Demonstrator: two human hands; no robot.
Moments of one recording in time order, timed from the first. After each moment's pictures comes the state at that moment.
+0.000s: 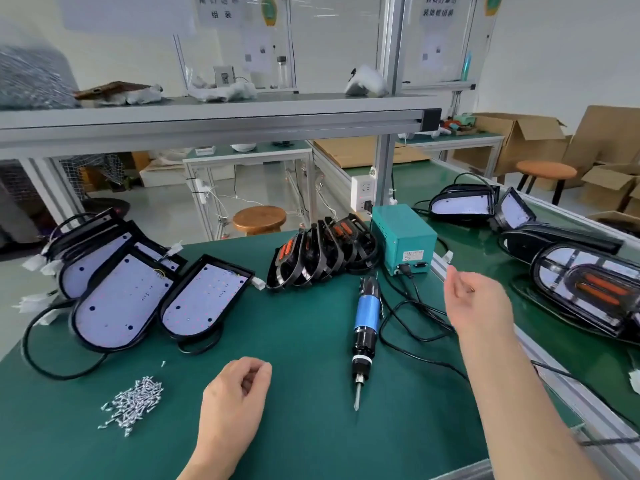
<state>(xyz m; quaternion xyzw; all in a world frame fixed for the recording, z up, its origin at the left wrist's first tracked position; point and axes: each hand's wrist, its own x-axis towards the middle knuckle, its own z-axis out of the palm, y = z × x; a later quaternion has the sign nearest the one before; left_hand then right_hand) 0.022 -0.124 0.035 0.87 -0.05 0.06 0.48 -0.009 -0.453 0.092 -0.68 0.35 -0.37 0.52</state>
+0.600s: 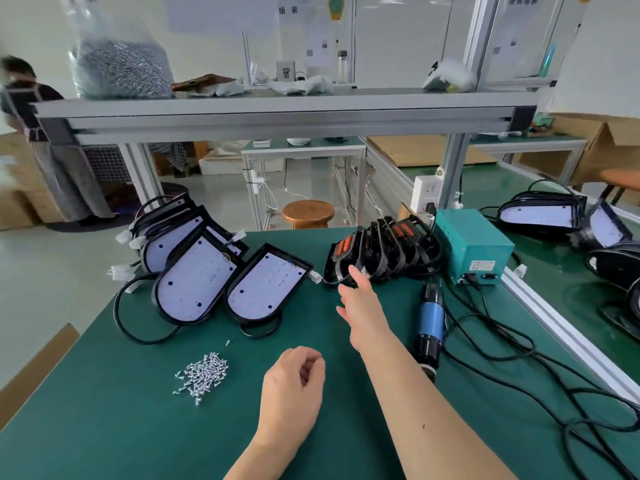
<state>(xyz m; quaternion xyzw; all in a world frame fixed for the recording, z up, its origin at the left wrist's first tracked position) 0.027 -0.118 0.030 0.86 -0.07 0.08 0.50 0.112 -0.258 0.068 -0.62 0.21 -0.07 0.75</state>
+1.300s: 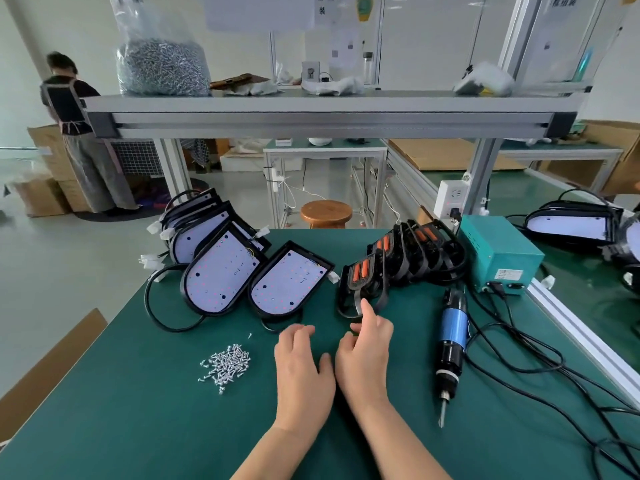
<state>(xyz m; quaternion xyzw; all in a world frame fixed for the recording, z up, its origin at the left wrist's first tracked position) 0.044 -0.114 0.022 0.89 -0.04 0.15 0.42 0.055 -0.208 0.026 -0.81 0.15 -0.22 0.52</state>
